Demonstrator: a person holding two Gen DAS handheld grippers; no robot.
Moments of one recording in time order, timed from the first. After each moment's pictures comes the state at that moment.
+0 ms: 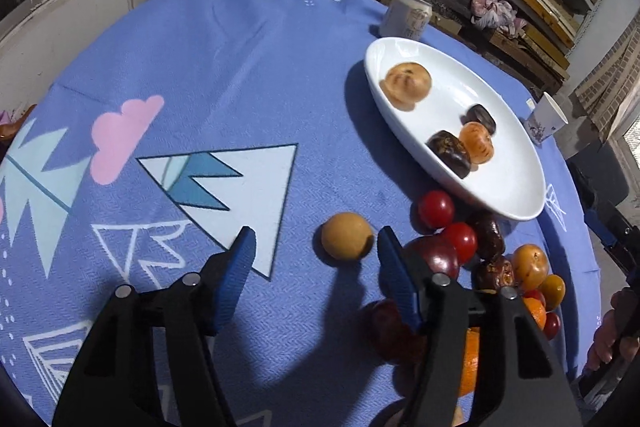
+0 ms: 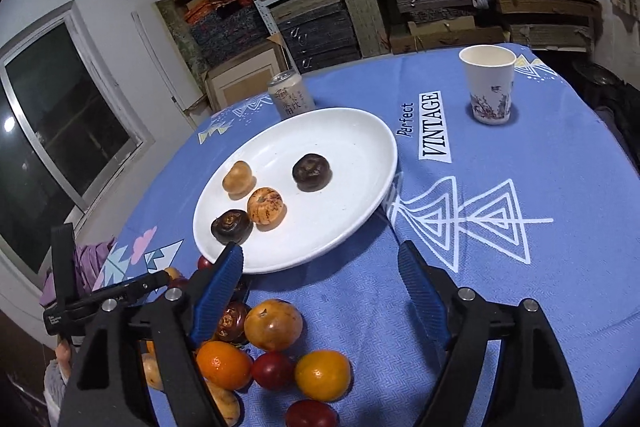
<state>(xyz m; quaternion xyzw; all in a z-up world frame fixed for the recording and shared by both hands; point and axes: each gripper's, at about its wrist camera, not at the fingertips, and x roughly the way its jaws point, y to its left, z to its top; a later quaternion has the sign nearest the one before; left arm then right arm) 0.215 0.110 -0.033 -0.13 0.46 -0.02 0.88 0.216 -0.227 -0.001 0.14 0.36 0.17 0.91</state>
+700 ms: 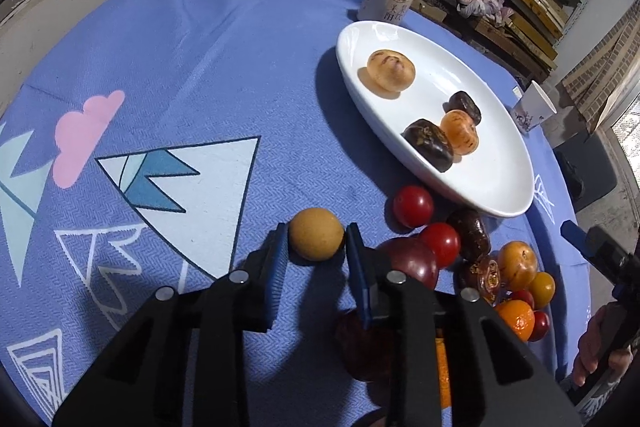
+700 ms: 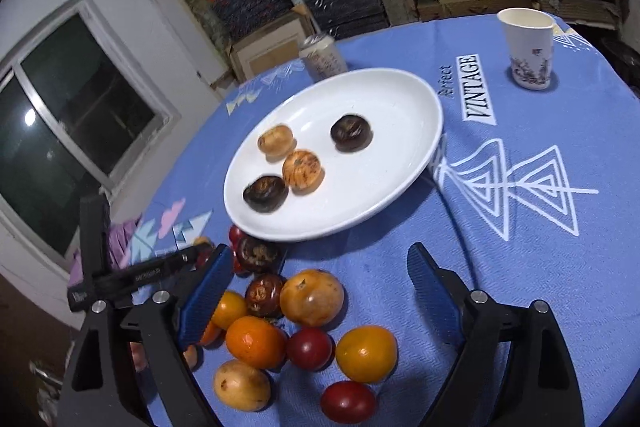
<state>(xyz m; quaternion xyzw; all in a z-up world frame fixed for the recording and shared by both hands) 0.229 0.095 -0.039 -0.13 0.48 -0.04 0.87 0.215 -0.202 -0.014 0.14 0.41 0.23 0.87</state>
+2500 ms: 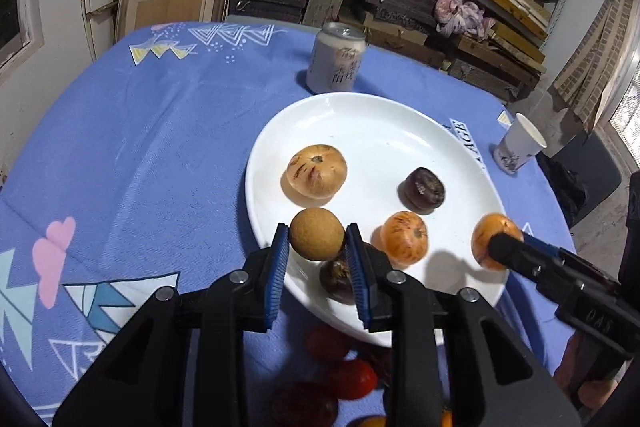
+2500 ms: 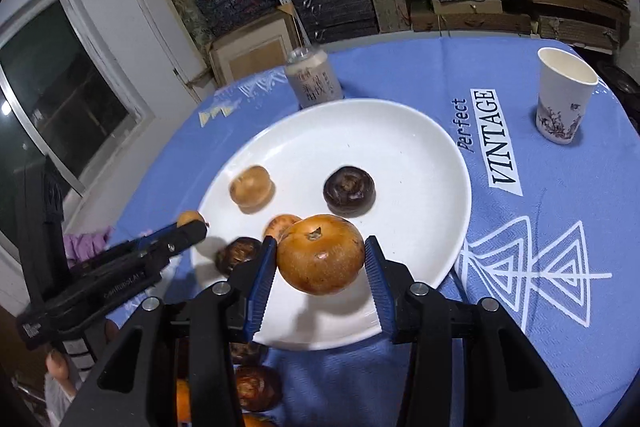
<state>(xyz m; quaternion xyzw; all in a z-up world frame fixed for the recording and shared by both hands) 0.299 0.042 0.004 -0.09 0.42 -0.05 0.90 0.292 -0.169 -0.007 0.10 0.42 0.19 0.88</state>
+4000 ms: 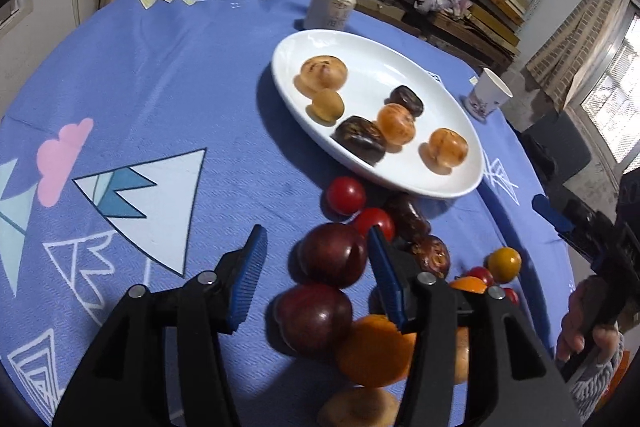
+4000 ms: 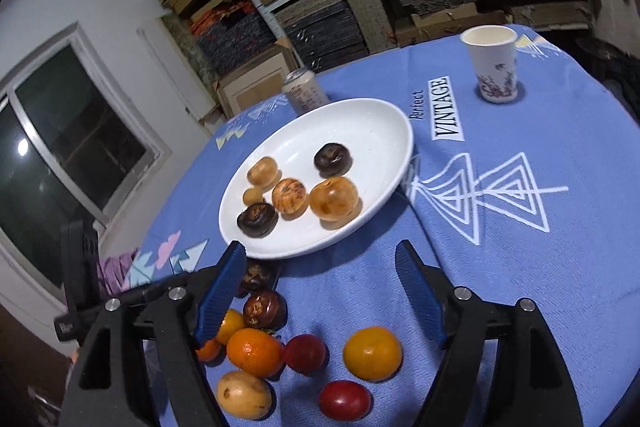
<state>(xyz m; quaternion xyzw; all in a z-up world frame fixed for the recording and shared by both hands) 0.207 0.074 -0.018 -0.11 0.45 -0.12 0.88 0.197 -0.231 -0.006 0.20 0.36 0.19 0.89</state>
